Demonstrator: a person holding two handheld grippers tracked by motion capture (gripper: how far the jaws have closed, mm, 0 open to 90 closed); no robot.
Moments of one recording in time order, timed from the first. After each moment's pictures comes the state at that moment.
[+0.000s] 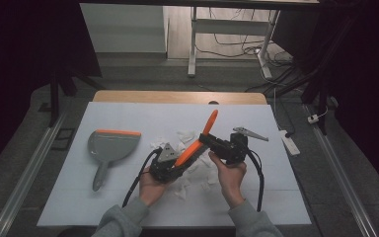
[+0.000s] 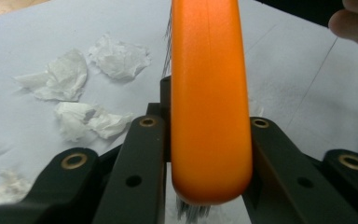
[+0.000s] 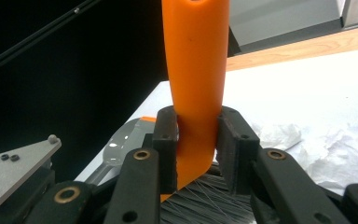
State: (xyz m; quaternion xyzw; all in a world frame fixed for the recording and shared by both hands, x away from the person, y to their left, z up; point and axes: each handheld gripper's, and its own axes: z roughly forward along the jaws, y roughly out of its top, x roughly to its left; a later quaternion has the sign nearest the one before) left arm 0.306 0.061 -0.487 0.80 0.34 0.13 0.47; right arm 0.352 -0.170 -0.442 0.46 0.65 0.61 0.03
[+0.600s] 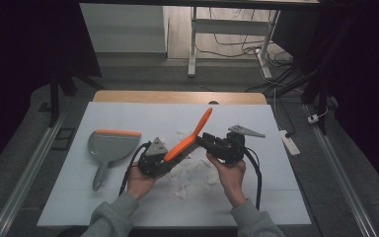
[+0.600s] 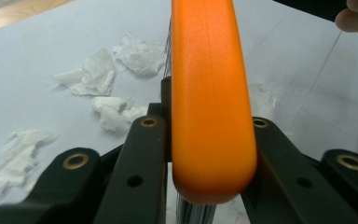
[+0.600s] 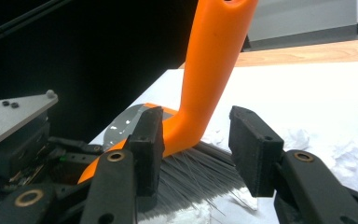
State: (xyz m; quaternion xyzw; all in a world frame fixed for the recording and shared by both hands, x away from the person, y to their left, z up) left arm 0.312 0.093 -0.474 0.81 0.33 0.14 0.46; right arm 0.354 -0.166 -0.438 0.41 0.69 0.60 0.04
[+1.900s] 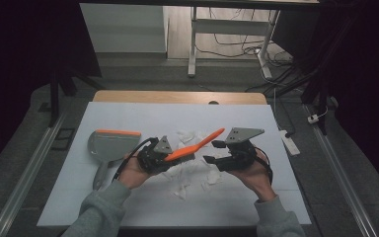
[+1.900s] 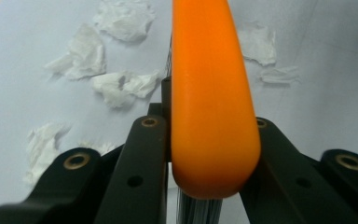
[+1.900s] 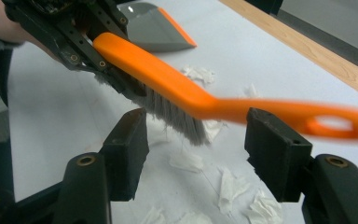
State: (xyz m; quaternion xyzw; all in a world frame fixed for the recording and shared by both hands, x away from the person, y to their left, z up) left arm 0.324 0.086 -0.453 0.91 0.22 0.12 0.34; right arm 0.336 -0.184 -0.404 0.19 0.87 0.44 0.12
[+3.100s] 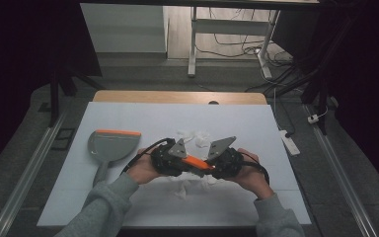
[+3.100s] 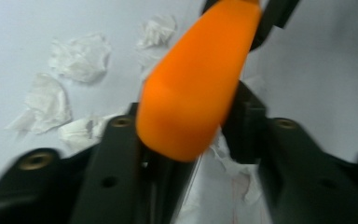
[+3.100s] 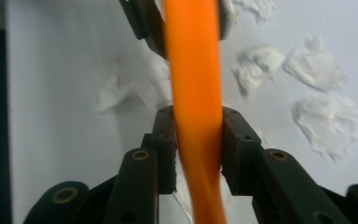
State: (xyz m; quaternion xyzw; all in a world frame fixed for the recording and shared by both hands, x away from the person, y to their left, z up) left arm 0.325 0.061 -0.442 0.92 0.14 0.13 0.34; right arm 0.336 -0.159 -0.432 0.07 0.95 0.30 0.10
